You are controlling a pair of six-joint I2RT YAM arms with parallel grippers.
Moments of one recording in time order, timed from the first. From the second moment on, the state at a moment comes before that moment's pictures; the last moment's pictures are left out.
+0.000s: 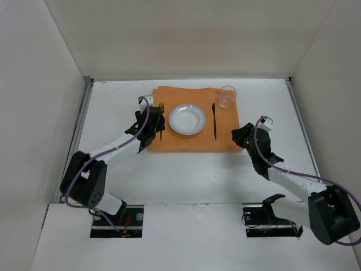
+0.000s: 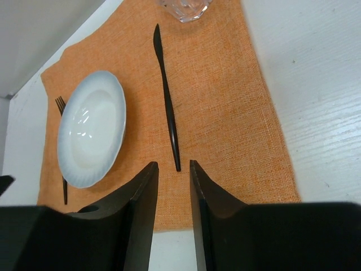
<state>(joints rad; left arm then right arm) -0.49 1.52 0.90 -0.03 -0.44 -0.43 0.38 1.10 0.43 0.33 0.25 0.77</state>
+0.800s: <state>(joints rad) -0.16 0.83 0.30 -0.10 -0.51 -0.85 0.30 1.05 0.35 0.37 0.30 0.86</state>
